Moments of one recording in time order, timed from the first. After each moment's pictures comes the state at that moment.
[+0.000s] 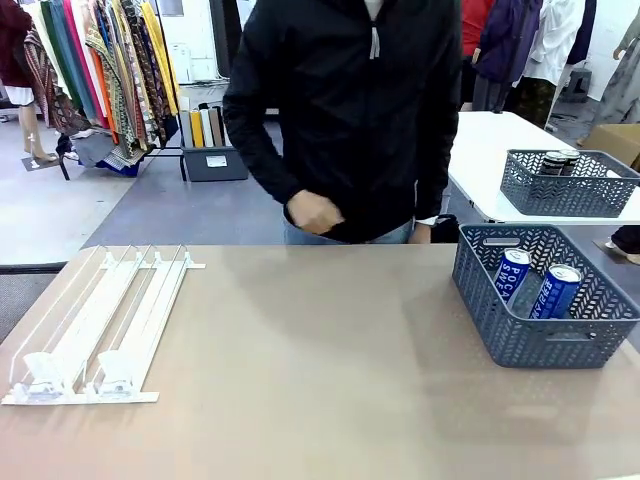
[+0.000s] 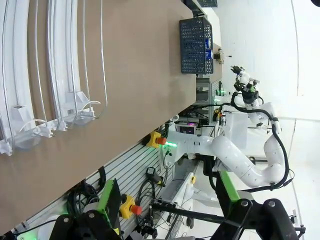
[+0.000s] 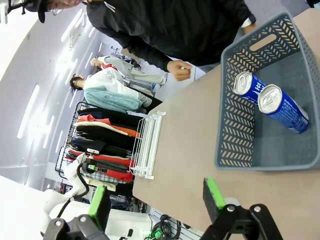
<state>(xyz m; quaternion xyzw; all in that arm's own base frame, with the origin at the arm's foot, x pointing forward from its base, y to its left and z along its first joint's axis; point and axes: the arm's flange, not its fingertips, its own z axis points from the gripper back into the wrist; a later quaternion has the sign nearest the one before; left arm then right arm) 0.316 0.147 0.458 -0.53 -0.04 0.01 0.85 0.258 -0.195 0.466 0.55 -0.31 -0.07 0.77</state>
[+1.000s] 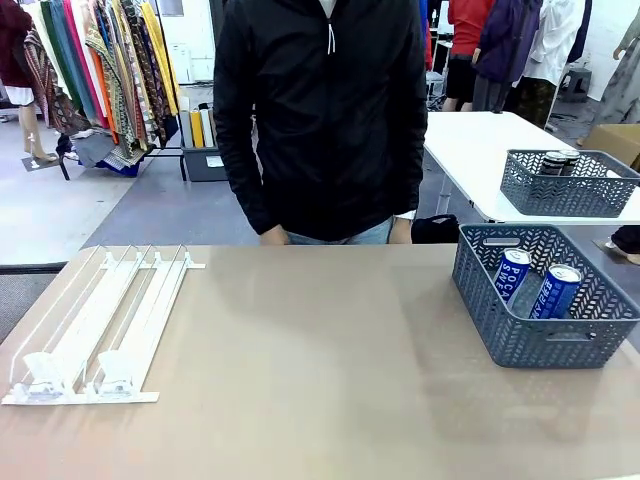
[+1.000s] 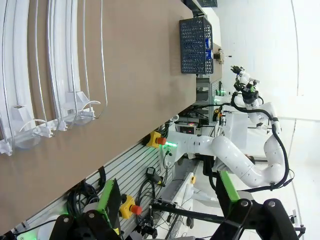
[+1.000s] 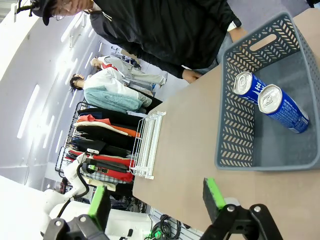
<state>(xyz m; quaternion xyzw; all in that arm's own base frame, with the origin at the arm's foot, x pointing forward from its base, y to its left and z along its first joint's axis) 0.316 0.147 0.458 -0.53 -0.04 0.01 0.85 0.258 -0.195 0.466 0.55 -0.31 -0.07 0.77</state>
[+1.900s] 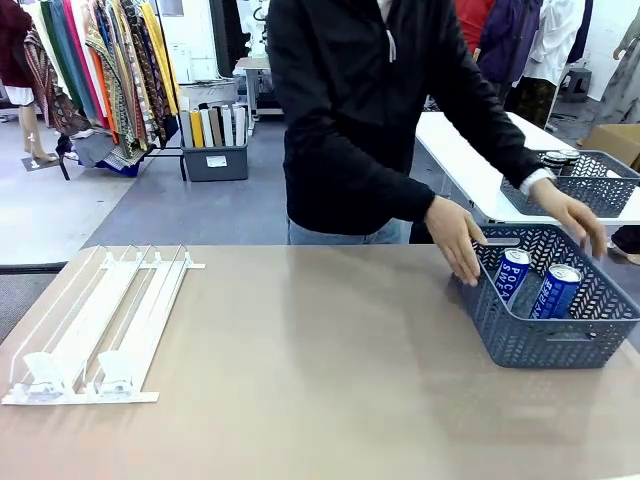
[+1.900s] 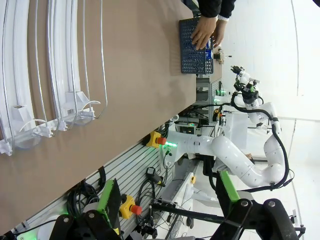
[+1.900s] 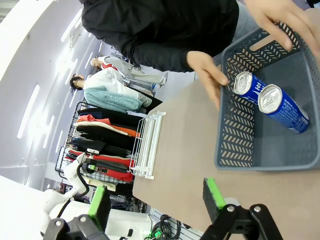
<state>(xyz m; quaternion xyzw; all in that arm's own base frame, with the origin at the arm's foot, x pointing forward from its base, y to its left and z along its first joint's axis) 0.316 0.147 0.458 -0.53 -0.04 0.01 0.85 0.258 -0.195 0.466 0.55 -0.31 -0.07 0.77</state>
